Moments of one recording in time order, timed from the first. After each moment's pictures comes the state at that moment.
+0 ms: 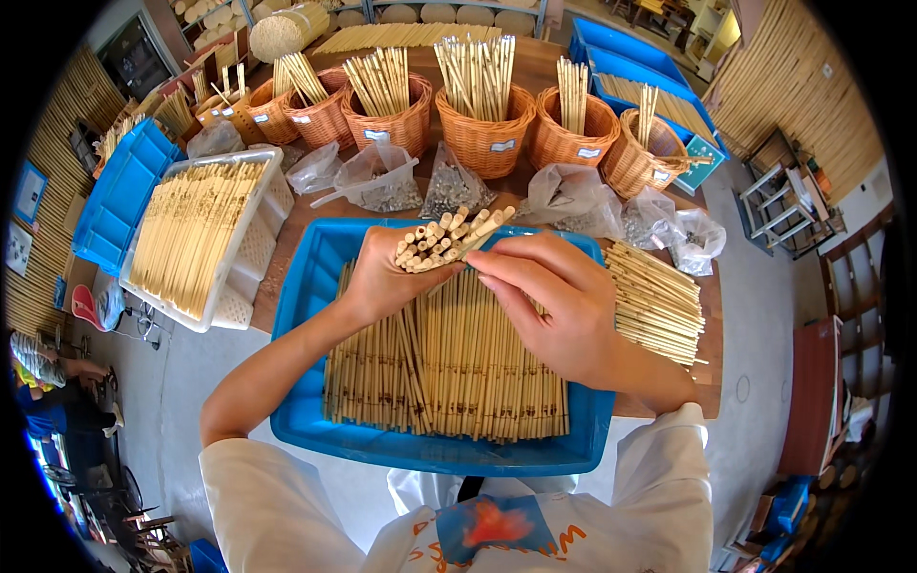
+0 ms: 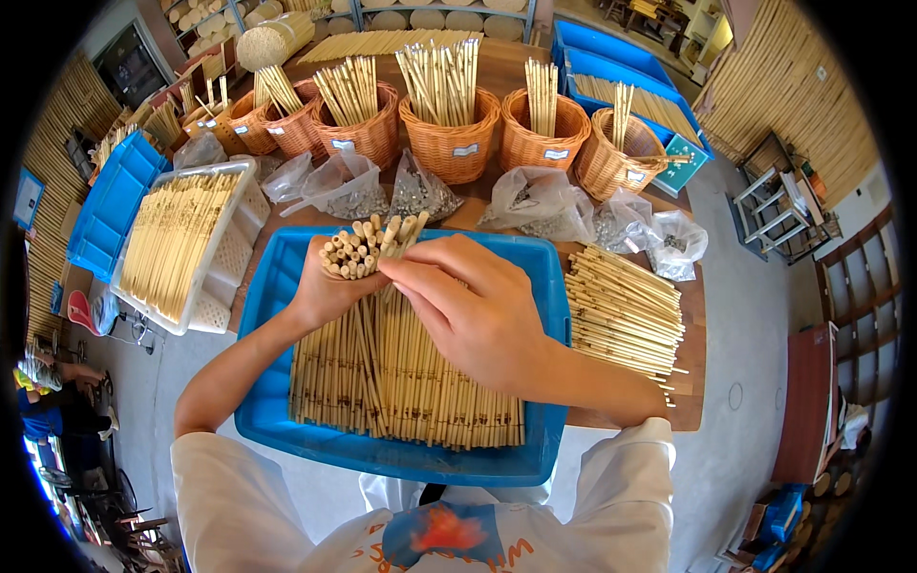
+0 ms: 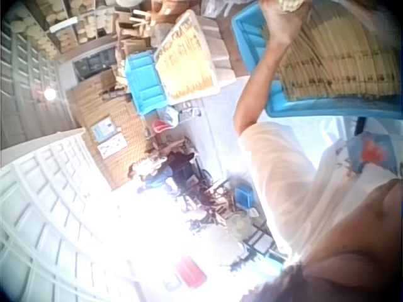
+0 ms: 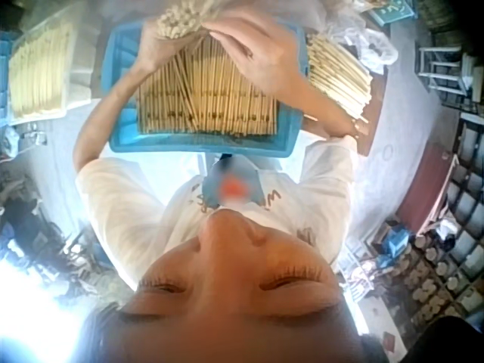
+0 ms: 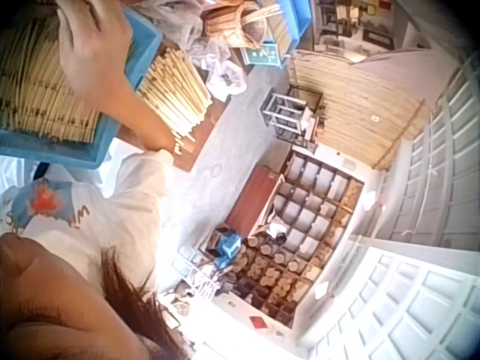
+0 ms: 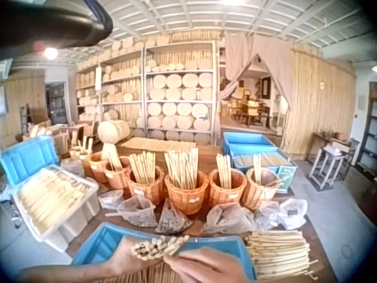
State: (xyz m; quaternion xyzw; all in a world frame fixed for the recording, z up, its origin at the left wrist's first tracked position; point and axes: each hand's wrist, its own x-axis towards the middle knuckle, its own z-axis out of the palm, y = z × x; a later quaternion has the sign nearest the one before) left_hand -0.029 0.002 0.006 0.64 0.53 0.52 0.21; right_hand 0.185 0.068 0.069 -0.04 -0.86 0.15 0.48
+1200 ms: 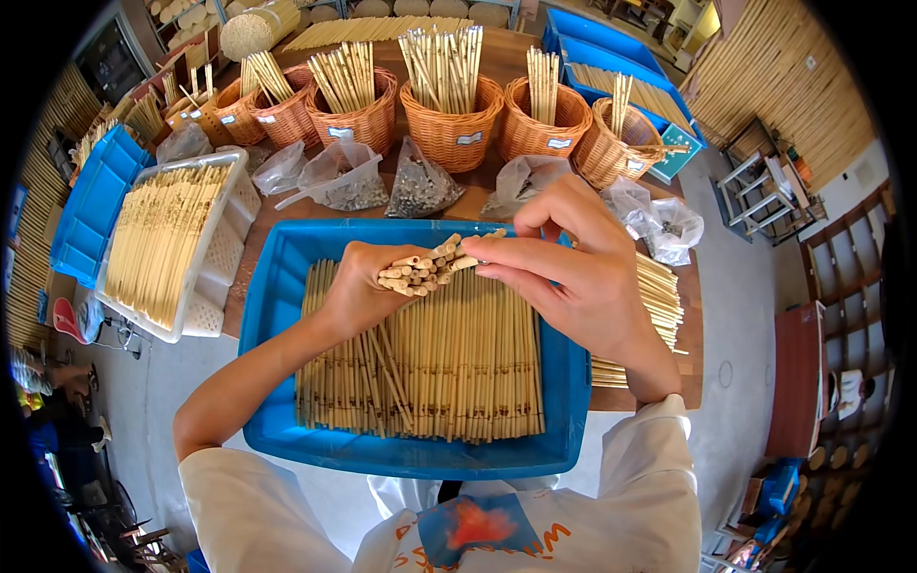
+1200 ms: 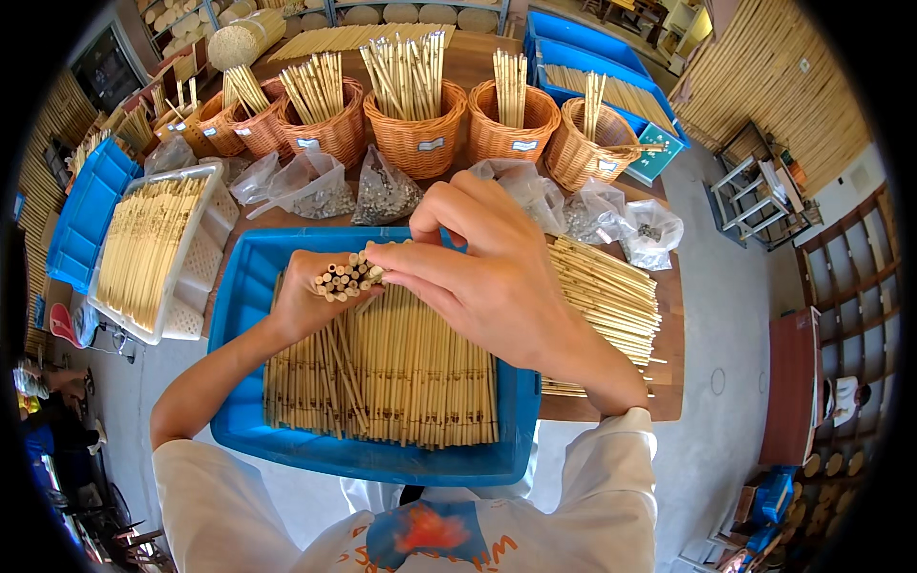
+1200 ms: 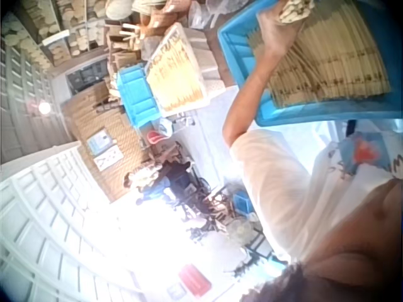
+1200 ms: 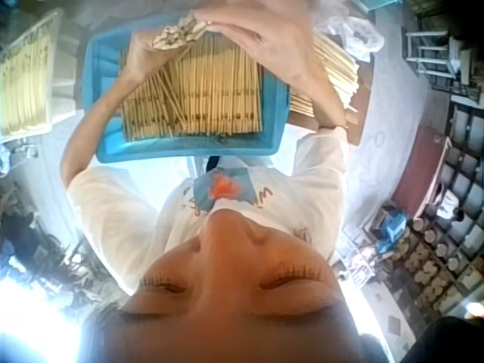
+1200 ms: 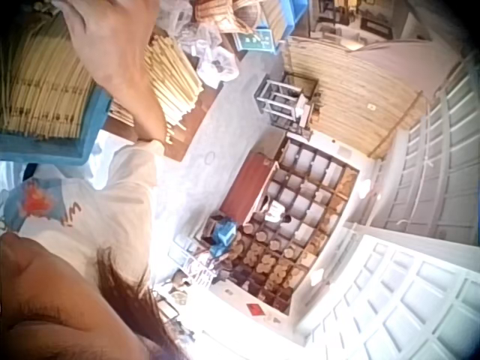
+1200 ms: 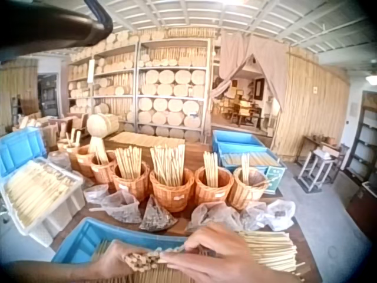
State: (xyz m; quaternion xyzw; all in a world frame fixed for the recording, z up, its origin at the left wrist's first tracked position) left_hand -0.016 0.003 0.002 0.69 0.54 0.44 0.19; right_hand 0.213 0.098 0.102 -0.05 -0.90 0.14 0.41
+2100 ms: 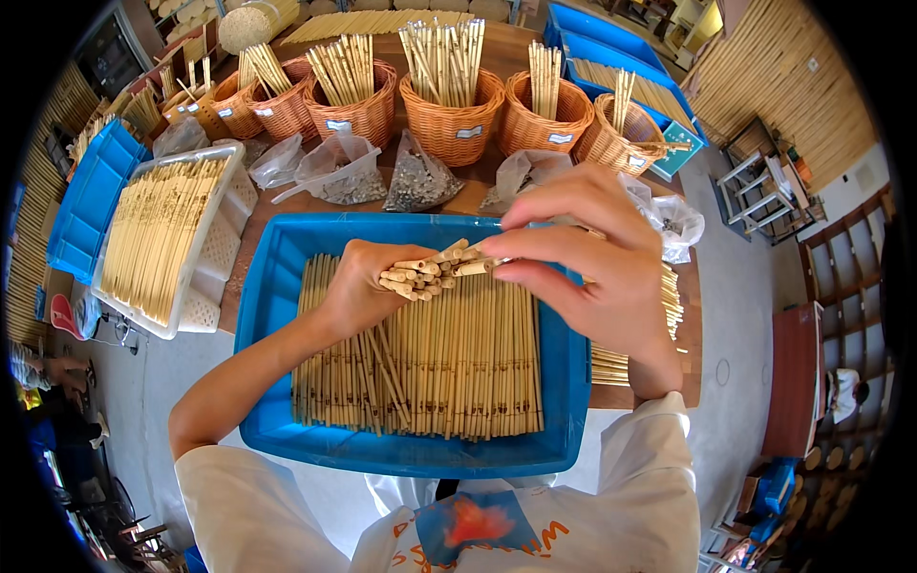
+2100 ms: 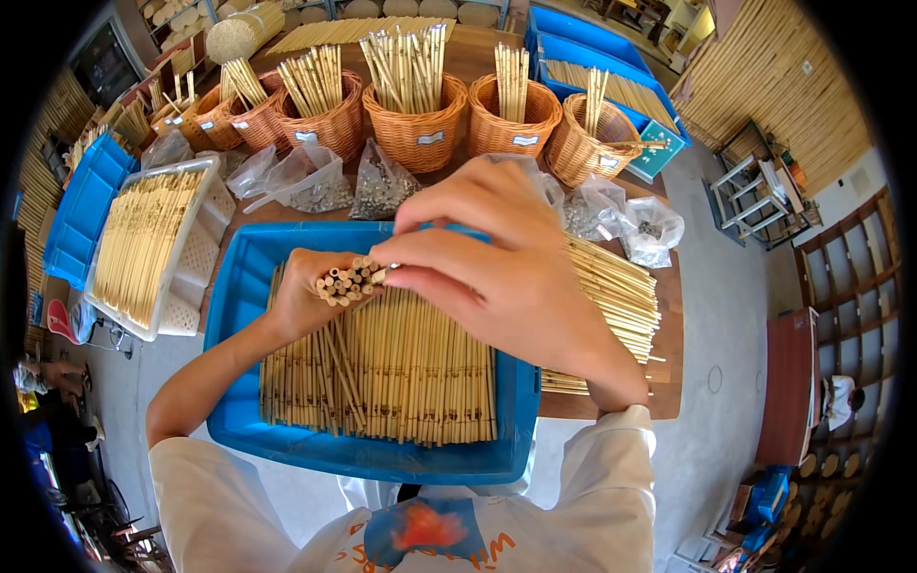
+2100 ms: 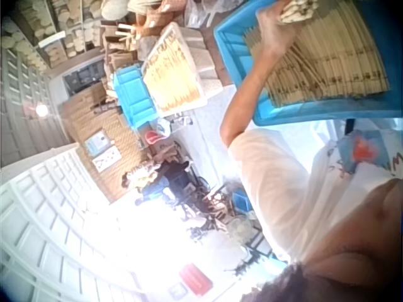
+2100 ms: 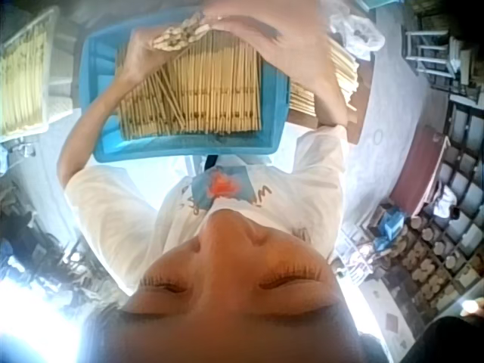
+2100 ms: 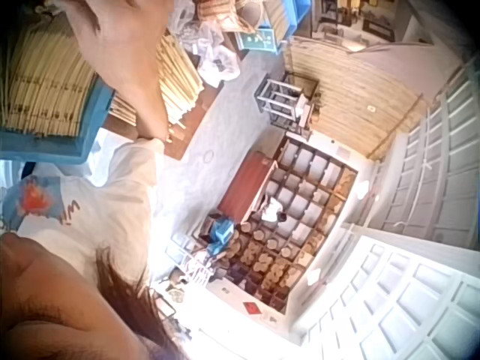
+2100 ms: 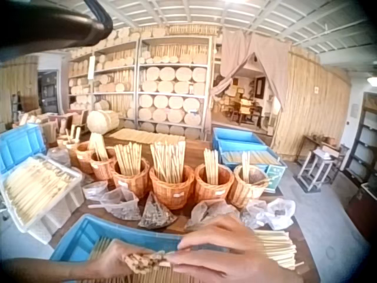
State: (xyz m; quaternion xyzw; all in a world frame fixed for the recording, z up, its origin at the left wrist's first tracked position) left_hand -0.013 0.003 -0.001 0.70 0.53 0.44 0.18; right_hand 0.219 0.104 0.114 -0.02 -0.90 0.11 0.41
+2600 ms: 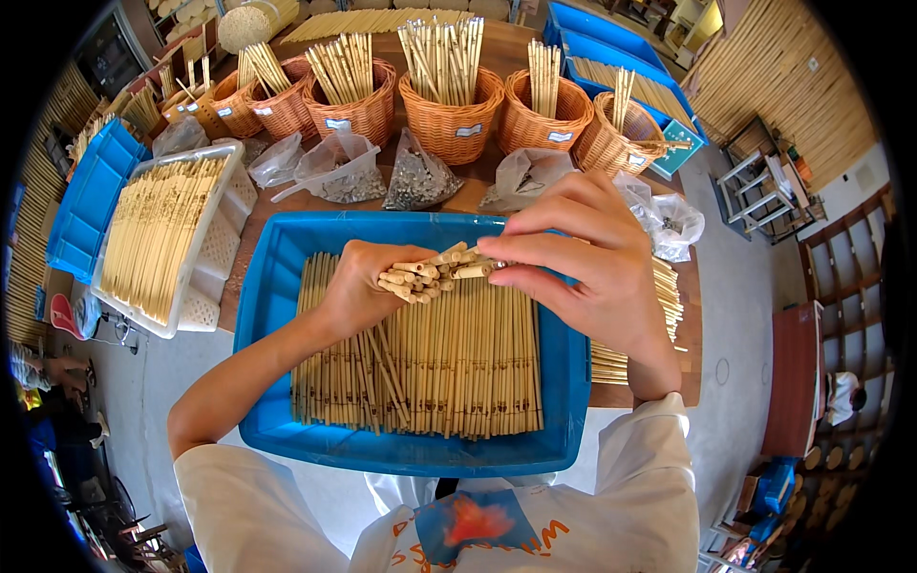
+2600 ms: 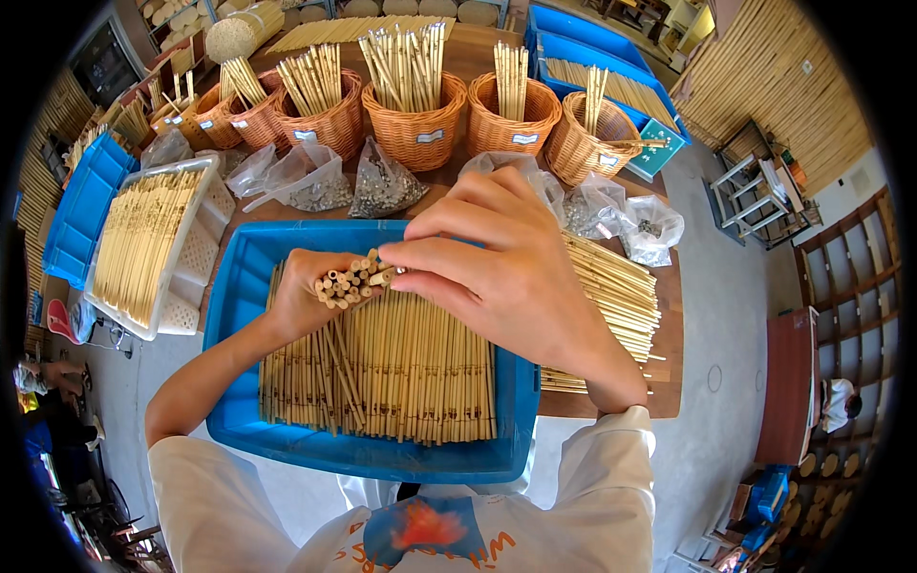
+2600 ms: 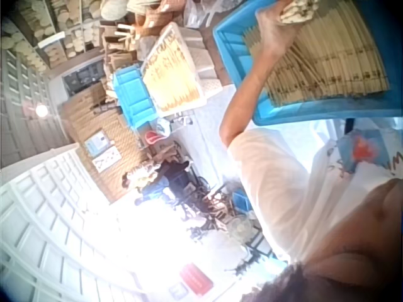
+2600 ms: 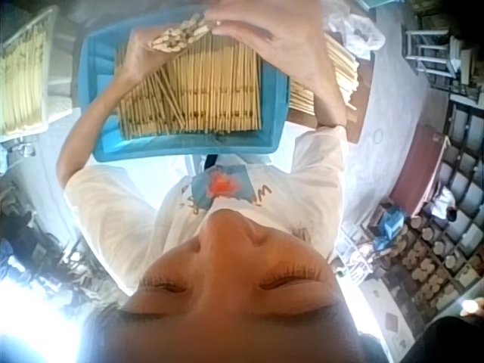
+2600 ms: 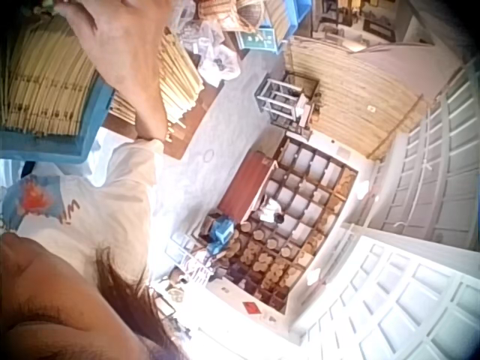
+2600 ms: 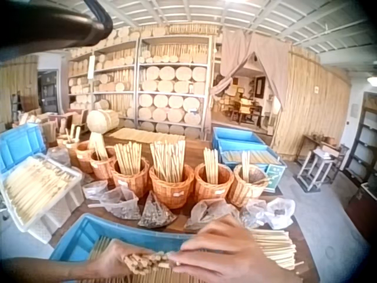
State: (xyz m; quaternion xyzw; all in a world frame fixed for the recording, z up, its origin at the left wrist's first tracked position) left_hand -0.013 0.000 0.004 0.71 0.54 0.42 0.19; right_hand 0.221 0.103 0.107 -0.04 -0.91 0.12 0.39
